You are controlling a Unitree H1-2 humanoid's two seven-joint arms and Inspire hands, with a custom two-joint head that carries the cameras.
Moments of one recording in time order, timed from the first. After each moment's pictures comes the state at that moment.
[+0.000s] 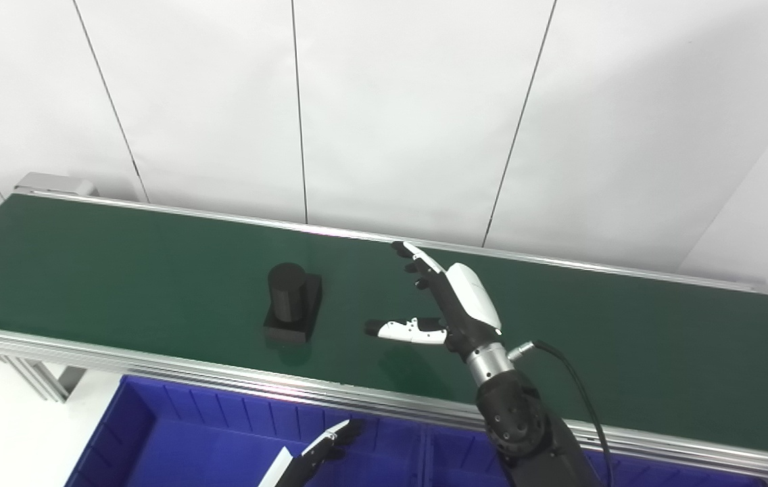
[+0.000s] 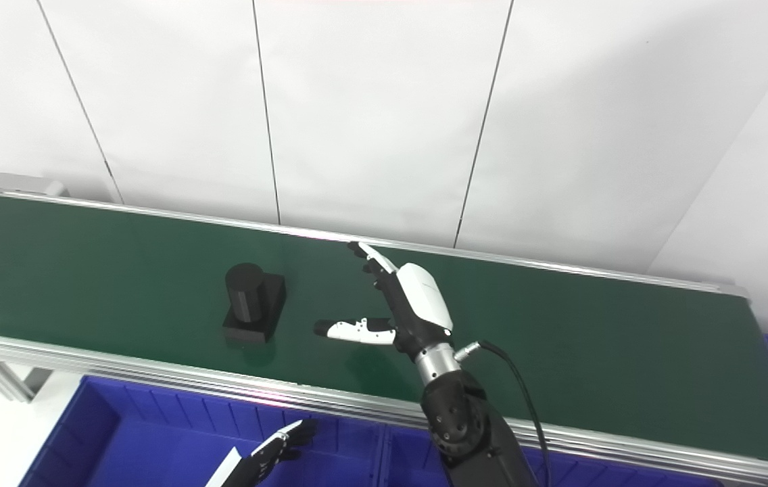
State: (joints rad) left arm 0.12 0.27 -0.59 0.30 0.10 -0.44 0.28; right arm -0.48 0.00 0.33 0.47 -0.60 -0.14 -0.07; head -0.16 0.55
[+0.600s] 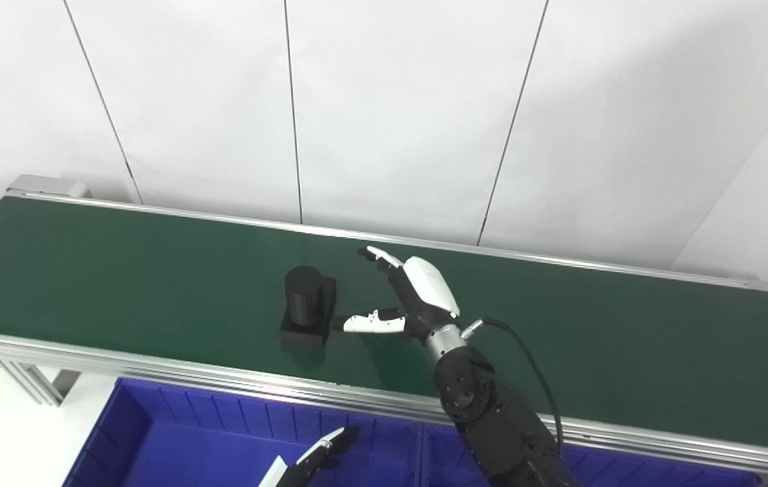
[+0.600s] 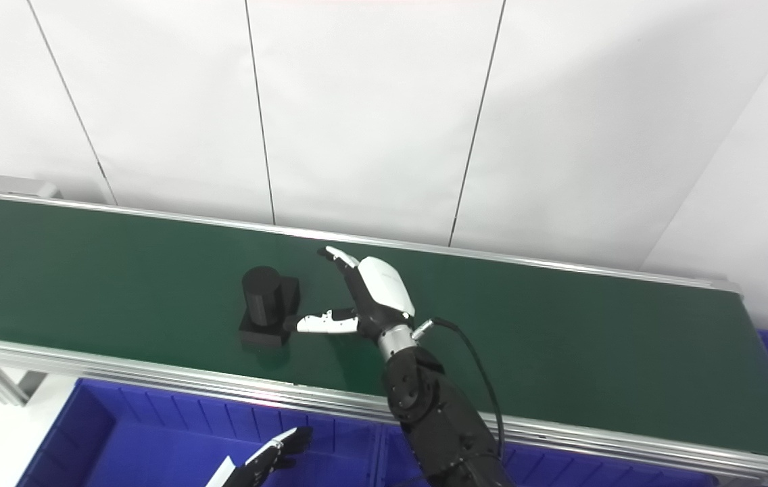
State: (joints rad) left arm 0.14 0.27 -0.59 0.29 0.11 -0.44 0.29; right arm -0.67 0.07 0.39 0.88 -0.61 -0.15 -0.18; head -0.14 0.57
